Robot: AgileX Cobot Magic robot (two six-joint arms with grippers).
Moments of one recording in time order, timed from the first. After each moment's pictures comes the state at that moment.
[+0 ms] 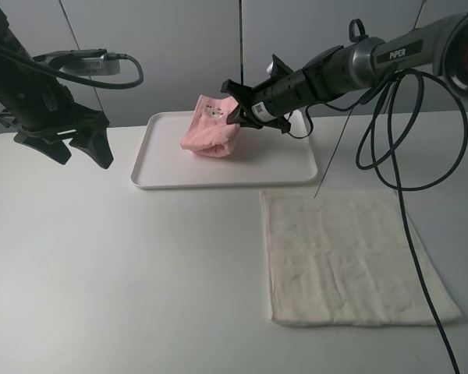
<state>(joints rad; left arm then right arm) -0.21 1.72 -1.25 -0.13 0.99 0.12 0.34 2.40 -1.73 1.20 0.52 -0.53</state>
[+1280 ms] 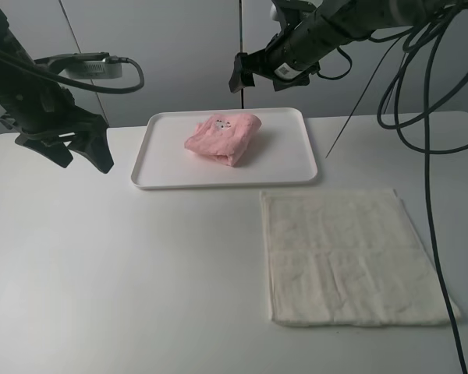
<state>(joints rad) -0.21 1.72 -1.25 -0.16 1.02 0.18 0.34 2.17 -1.74 0.50 0.58 -0.40</state>
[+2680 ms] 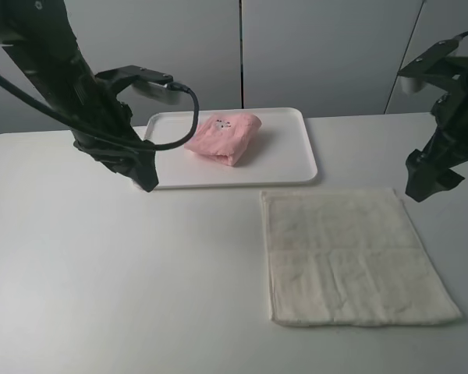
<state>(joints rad) -0.44 1.78 -1.25 -0.13 0.94 0.30 0.19 1.48 -0.97 -0.11 1.00 -0.43</state>
